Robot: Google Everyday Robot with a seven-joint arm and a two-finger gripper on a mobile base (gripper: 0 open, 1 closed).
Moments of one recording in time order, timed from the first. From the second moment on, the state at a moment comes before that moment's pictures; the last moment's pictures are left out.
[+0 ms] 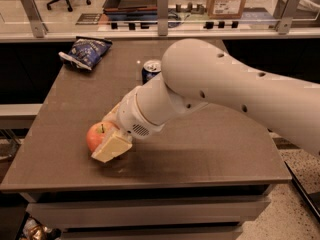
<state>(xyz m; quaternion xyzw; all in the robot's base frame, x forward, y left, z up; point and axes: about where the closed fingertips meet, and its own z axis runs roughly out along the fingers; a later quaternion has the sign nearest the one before) 0.437 0.117 0.846 -0.64 0.66 0.24 0.31</state>
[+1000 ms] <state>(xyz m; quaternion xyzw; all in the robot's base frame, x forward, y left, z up) 0.469 0.104 0.869 -0.61 0.70 0.23 0.31</state>
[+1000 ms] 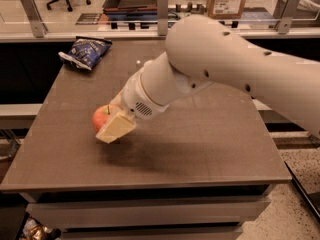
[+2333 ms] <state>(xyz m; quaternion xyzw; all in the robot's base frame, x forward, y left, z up) 0.609 0.102 0.973 -0.63 0.69 0.18 0.31</state>
